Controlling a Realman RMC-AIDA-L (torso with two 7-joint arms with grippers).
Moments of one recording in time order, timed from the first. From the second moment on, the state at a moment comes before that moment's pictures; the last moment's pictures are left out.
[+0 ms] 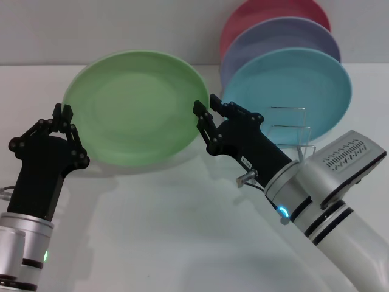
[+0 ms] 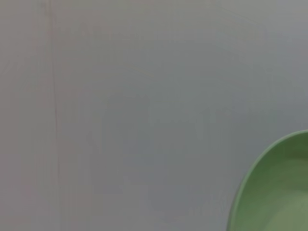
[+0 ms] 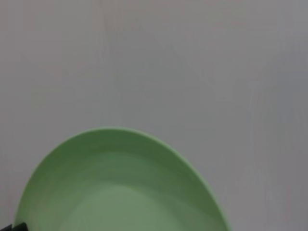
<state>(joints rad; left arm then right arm) -0.20 -2.08 -0.50 -0.59 2.07 1.37 0.36 0.57 2.09 0.21 0.56 -1.91 -1.11 0.06</state>
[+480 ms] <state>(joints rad) -0.20 -2.08 -0.50 -0.59 2.07 1.37 0.36 0.57 2.09 0.22 0.55 -1.91 -1.10 0.05</state>
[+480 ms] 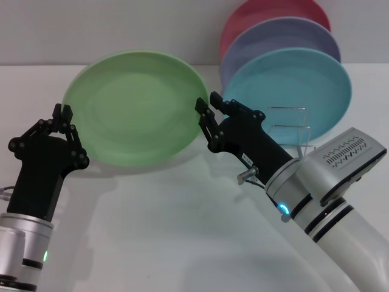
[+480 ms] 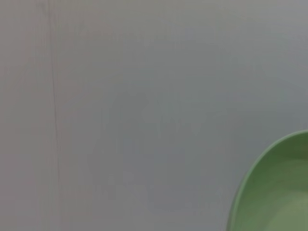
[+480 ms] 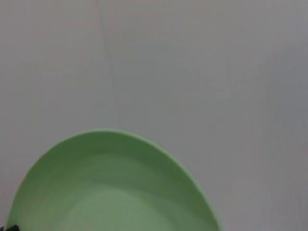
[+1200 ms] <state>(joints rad) -0.20 -2.08 -0.46 -0.62 1.97 1.36 0.44 0.60 2.08 0.22 0.55 -1.91 -1.05 0.05</state>
